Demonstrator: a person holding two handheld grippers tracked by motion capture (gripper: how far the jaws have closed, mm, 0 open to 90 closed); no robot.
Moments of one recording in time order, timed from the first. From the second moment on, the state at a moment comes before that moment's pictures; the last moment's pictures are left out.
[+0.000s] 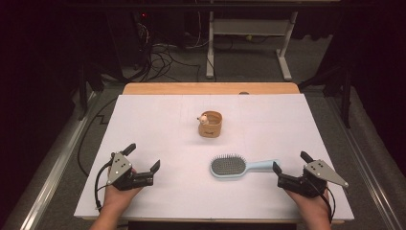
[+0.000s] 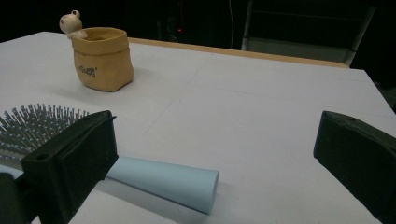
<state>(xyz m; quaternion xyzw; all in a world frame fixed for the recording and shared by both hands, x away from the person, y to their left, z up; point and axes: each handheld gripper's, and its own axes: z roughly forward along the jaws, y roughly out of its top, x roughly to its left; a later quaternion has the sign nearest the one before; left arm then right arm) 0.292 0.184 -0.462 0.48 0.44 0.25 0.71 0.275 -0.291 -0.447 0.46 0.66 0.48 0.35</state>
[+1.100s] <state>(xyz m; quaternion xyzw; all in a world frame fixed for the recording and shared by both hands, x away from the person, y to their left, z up) 0.293 0.183 -0.464 0.48 0.46 0.23 0.71 0.290 -0.296 -0.449 0.47 0.68 0.47 0.31</state>
